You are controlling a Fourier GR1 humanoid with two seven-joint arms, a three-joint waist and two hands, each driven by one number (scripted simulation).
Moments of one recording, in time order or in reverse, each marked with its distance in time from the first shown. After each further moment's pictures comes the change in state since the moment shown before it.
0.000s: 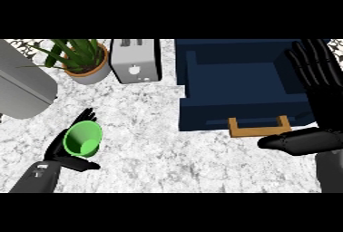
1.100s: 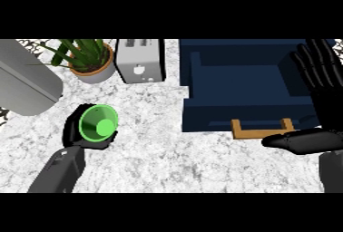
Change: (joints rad) left arm -0.049 -0.148 0.167 -0.131 0.181 0.219 -0.141; right arm 0.021 -0.006 -0.023 0.014 0.003 0.001 -0.018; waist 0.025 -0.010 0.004
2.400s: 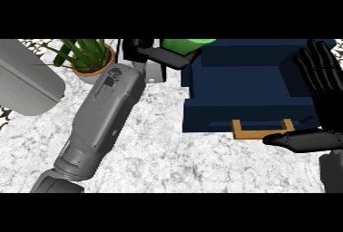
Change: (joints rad) left arm -0.536 -0.186 -0.252 -0.424 0.072 0.416 0.649; right arm 0.024 -0.003 -0.015 0.033 0.036 0.003 -0.048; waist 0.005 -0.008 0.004
